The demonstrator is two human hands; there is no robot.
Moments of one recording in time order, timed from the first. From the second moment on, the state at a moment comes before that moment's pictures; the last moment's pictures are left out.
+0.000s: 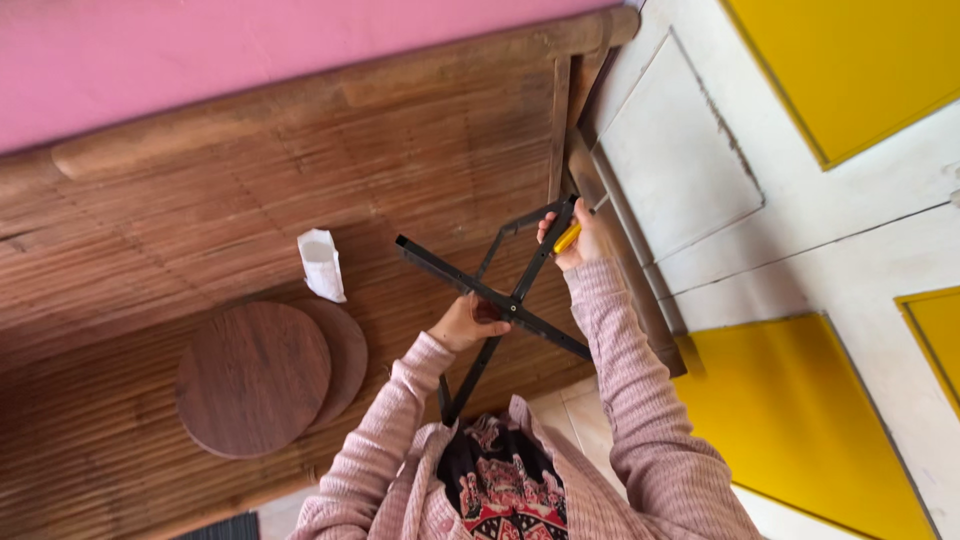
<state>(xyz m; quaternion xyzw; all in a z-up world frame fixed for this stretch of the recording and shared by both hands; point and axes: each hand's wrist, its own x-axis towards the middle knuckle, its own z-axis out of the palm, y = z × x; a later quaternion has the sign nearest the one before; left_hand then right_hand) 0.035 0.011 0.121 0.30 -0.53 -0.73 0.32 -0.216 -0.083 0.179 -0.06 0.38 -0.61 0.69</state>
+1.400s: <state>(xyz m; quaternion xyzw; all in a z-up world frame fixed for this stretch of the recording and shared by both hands) 0.111 0.031 -0.017 0.58 -0.32 -0.57 0.49 -0.251 -0.012 0.090 -0.16 0.58 -0.59 0.54</state>
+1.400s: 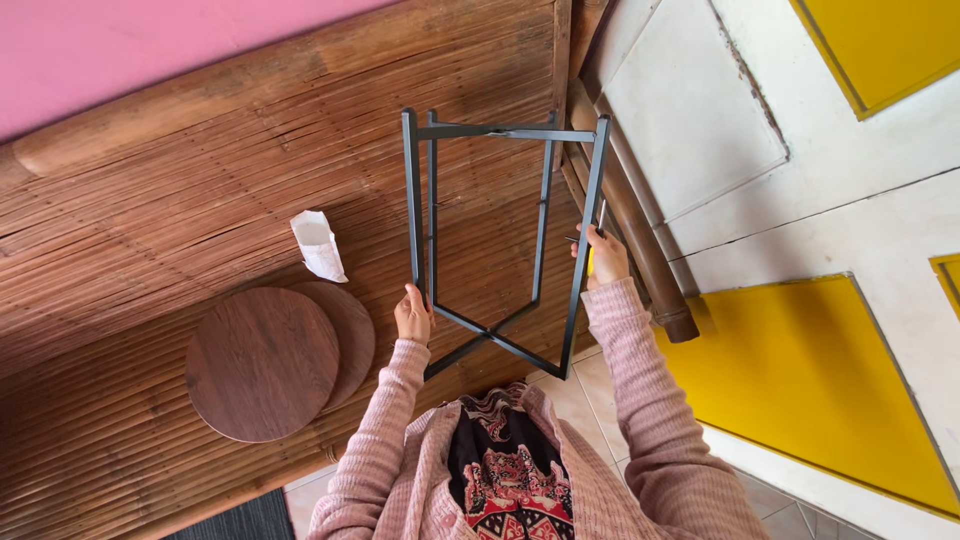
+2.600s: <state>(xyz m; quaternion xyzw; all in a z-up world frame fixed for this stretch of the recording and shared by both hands) 0.127 -0.037 -0.068 0.59 -0.14 -0.59 0.54 -0.209 0.094 0.111 -0.57 0.55 -0.51 0.33</state>
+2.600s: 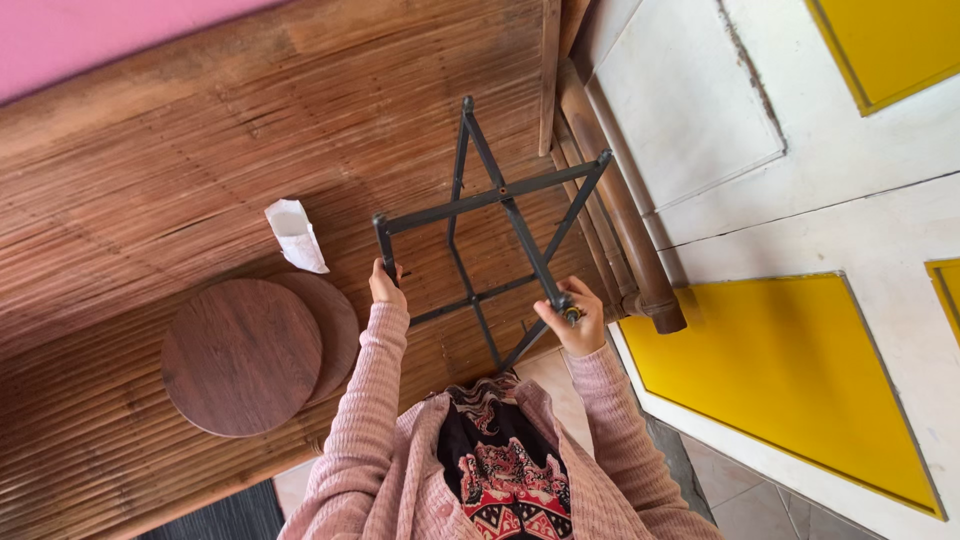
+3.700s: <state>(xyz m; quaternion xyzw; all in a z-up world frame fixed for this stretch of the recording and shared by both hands) 0.147 -0.011 0.145 0.61 -0.63 -0.21 0.43 -0.216 0.105 0.044 -0.56 0.61 -0.32 0.46</state>
